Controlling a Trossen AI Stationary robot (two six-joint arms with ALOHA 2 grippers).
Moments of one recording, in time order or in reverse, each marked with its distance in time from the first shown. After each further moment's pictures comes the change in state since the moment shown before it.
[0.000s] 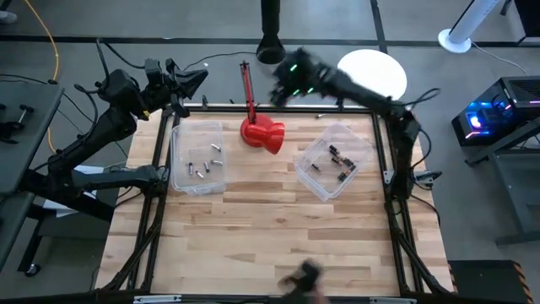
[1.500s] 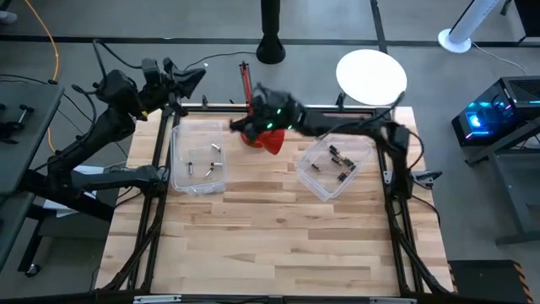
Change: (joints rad) left arm -0.002 -0.012 0.000 0.001 -0.020 -0.016; right arm 0.241 0.066 -0.333 0.891 -0.300 0.588
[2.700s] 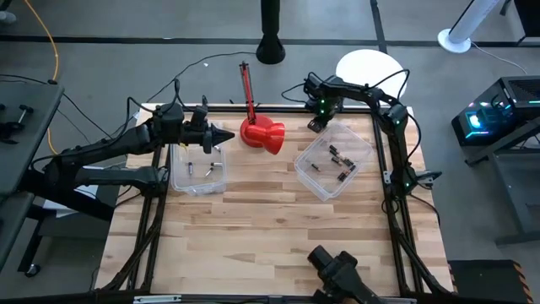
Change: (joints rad) left arm -0.212 0.001 -0.343 -0.211 0.041 -0.384; right arm -0.548 0.200 -0.020 -1.209 0.315 -0.753
